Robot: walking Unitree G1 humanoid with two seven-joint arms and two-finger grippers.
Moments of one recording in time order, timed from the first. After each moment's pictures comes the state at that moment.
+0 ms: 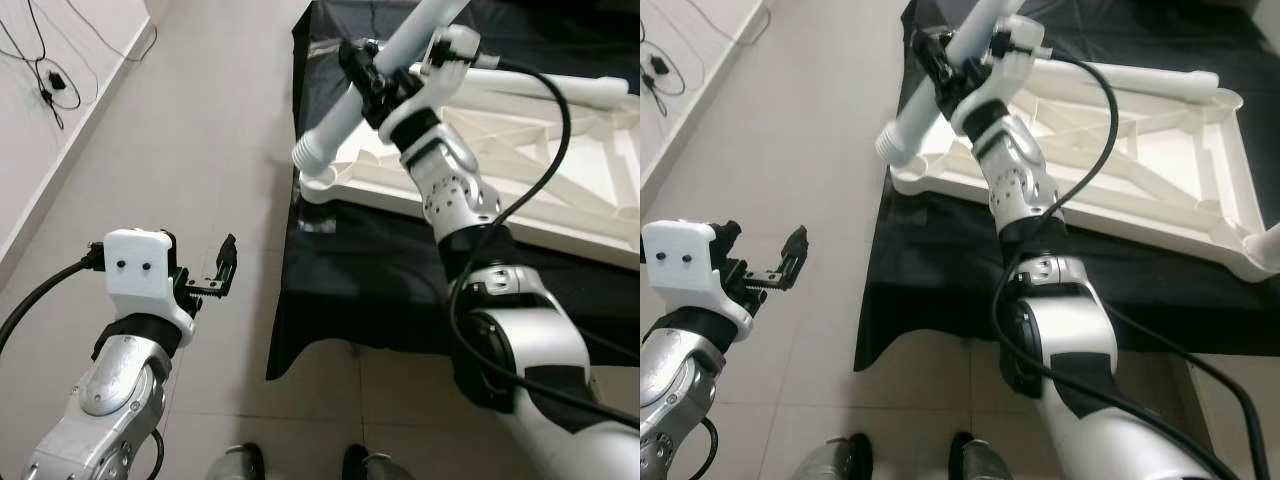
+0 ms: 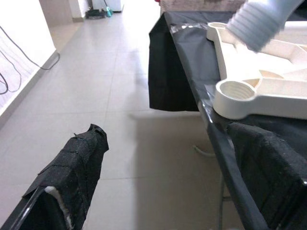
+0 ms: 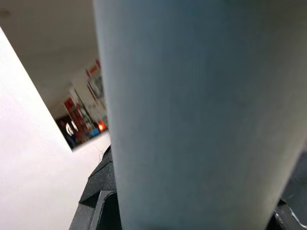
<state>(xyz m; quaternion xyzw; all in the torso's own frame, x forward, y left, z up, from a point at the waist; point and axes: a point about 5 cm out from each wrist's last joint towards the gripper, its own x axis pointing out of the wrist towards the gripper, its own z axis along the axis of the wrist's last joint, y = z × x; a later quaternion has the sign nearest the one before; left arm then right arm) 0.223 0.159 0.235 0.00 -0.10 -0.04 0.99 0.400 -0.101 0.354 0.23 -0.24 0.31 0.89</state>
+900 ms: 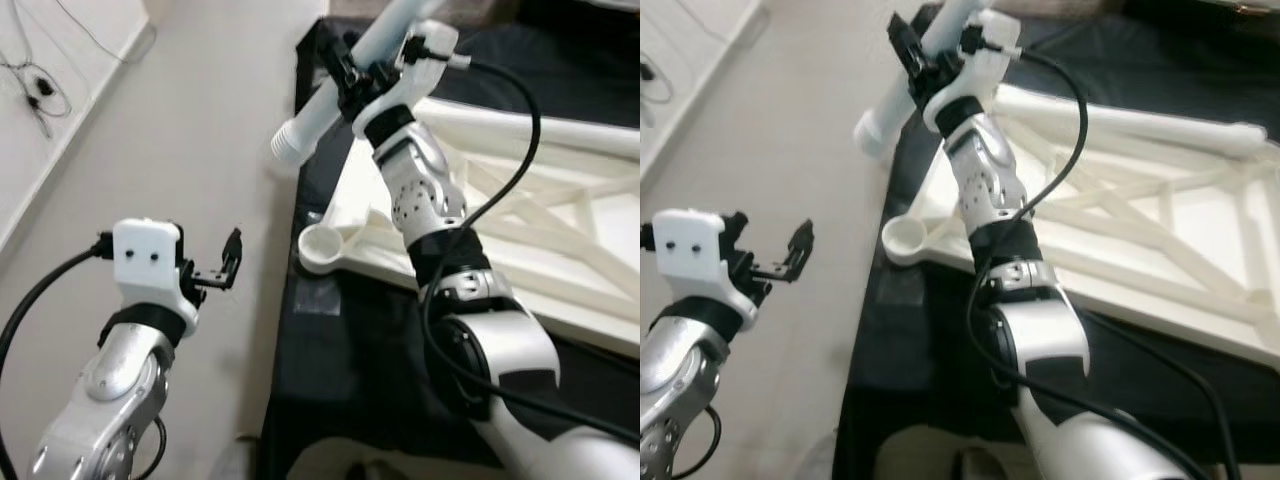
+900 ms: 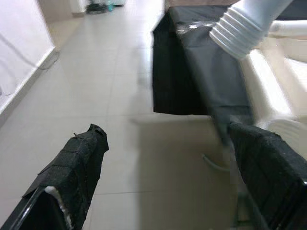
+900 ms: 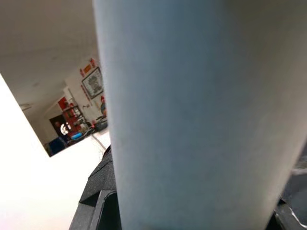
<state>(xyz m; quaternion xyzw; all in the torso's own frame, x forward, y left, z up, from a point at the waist) 0.231 0.157 0.231 -0.01 -0.09 -0.03 1.00 0.399 -0.080 0.343 0.20 -0.25 0.29 0.90</state>
